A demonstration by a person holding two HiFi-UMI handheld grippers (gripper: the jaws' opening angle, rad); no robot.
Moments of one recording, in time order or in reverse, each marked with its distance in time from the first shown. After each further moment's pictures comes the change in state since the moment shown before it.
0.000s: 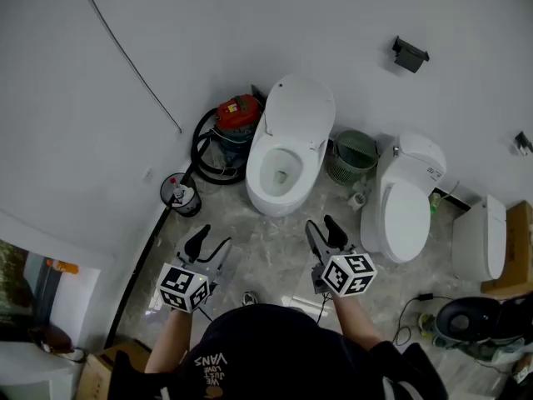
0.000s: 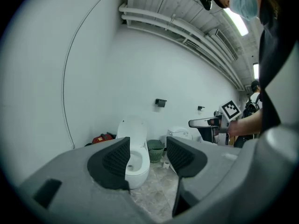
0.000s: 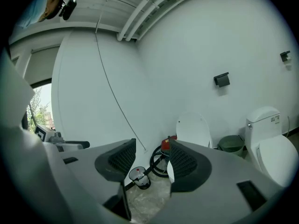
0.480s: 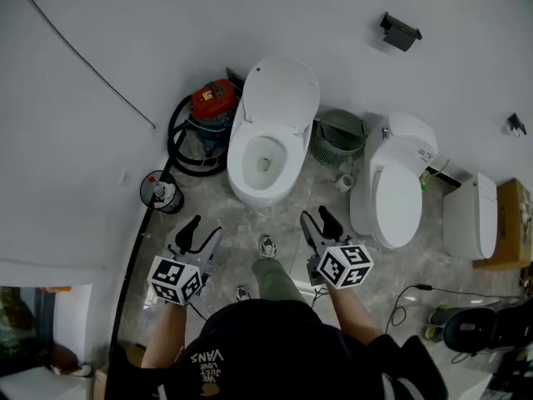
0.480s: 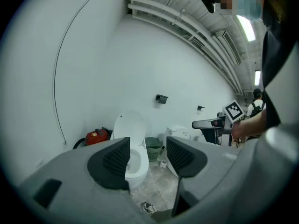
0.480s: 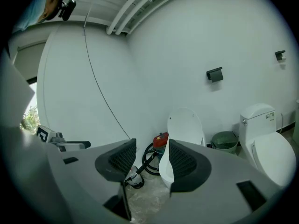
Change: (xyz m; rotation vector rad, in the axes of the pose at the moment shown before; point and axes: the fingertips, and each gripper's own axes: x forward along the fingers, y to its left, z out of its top) left arm 0.086 0.044 -0.001 -0.050 0.056 -0.057; right arm 0.054 -0.053 0.002 0.049 0.044 -0.088
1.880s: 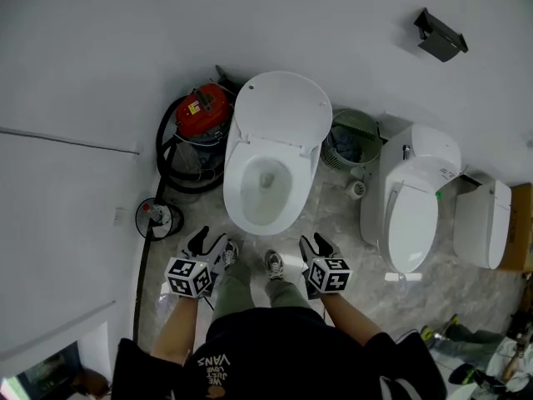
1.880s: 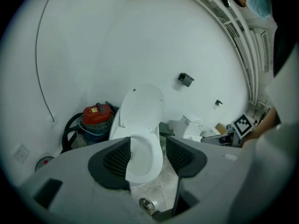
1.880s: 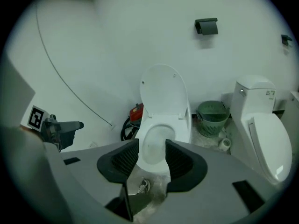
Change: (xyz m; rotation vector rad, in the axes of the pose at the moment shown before) left arm 0.248 0.156 -0.060 -0.220 0.278 0.029; right arm 0.206 -0.164 -0.091 0.128 0.413 -0.206
